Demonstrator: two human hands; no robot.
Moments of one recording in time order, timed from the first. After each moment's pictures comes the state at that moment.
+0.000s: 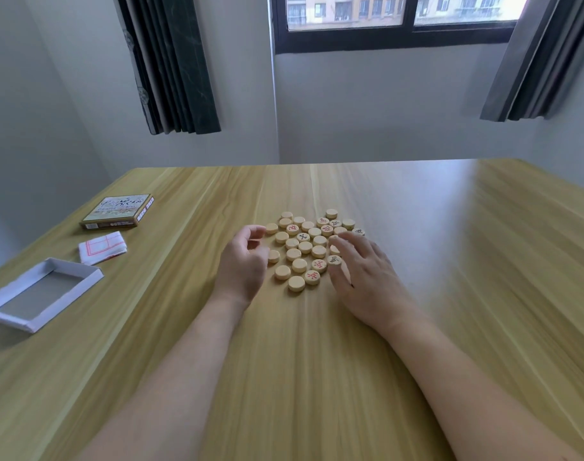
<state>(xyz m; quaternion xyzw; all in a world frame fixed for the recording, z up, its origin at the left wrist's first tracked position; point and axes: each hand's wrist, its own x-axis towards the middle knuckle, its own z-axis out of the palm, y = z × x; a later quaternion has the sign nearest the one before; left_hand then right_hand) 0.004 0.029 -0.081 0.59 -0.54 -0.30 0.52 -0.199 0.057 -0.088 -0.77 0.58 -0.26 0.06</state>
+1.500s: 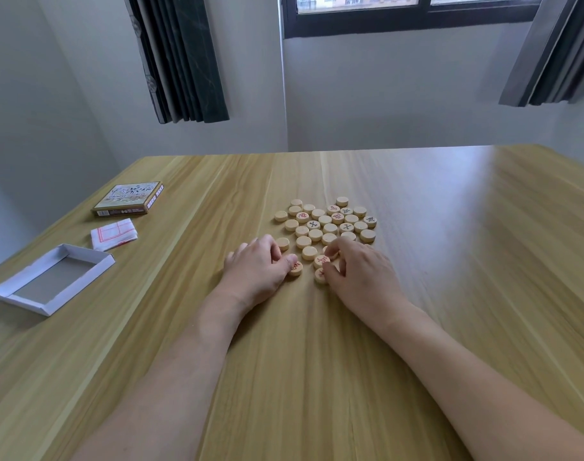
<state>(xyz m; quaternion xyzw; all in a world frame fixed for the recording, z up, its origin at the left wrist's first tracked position) 0.013 0.043 -0.084 0.68 -0.69 -0.15 0.23 -0.171 0.065 -0.090 -0.75 0.58 -0.31 0.07</state>
